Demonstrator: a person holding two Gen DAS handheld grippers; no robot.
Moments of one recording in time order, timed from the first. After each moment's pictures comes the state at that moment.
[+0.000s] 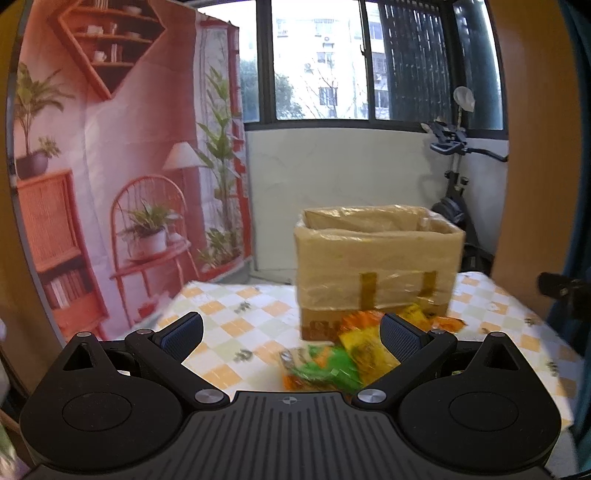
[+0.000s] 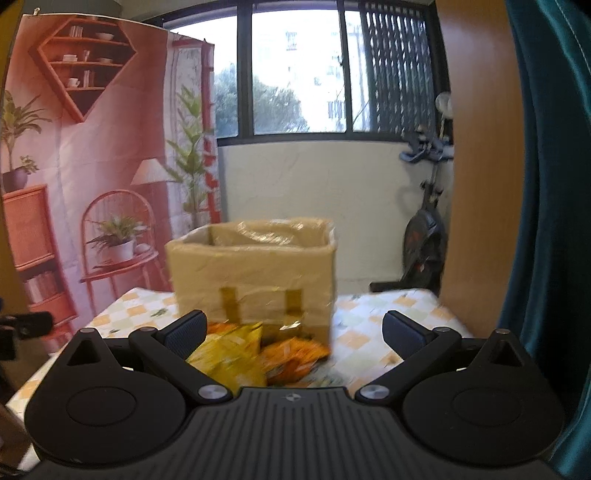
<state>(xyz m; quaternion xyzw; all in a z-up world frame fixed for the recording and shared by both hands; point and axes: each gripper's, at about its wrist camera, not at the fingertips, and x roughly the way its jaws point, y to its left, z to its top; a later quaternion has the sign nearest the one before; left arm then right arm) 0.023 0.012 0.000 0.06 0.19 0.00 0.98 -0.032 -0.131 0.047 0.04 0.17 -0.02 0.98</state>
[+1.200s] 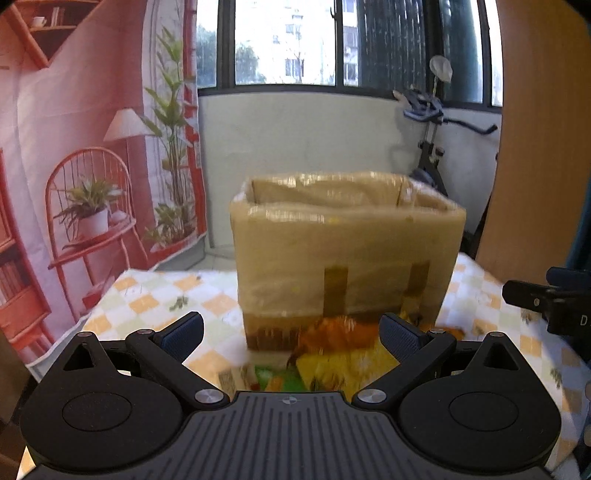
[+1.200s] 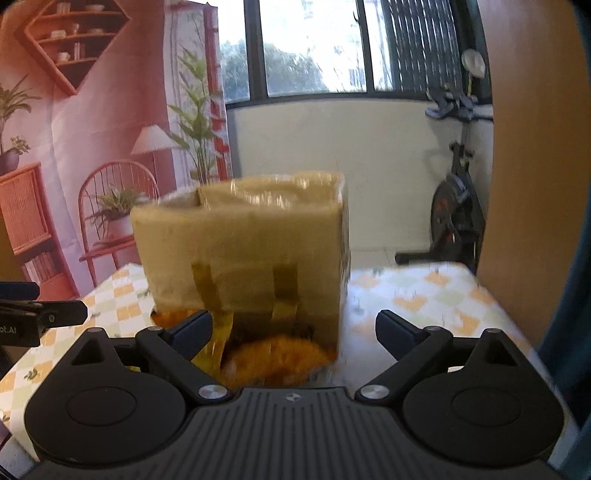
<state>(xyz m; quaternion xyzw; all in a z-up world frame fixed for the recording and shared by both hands) 0.142 -0.015 -0.037 0.04 0.24 -0.07 0.97 0.082 -0.173 0.000 0.06 0.22 0.03 0.97</state>
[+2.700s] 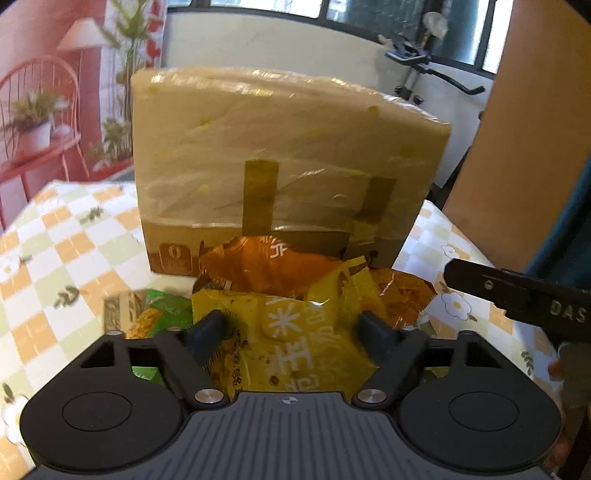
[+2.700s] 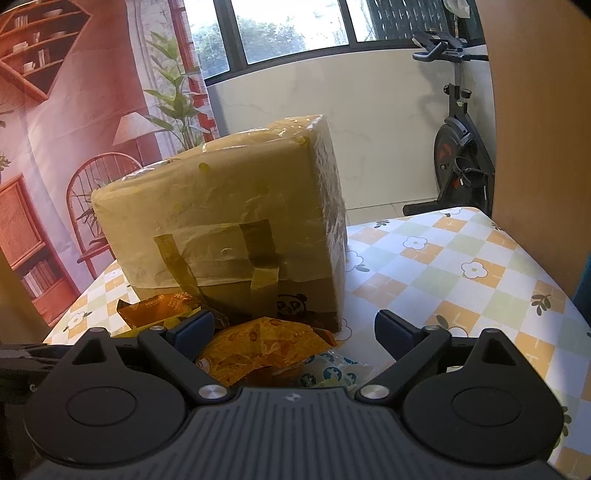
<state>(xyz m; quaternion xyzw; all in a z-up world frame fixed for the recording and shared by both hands) 0.194 -0.069 -0.120 -0.01 0.34 -0.14 0.93 0.126 -0.196 -0.053 0.14 0.28 0.04 0.95</state>
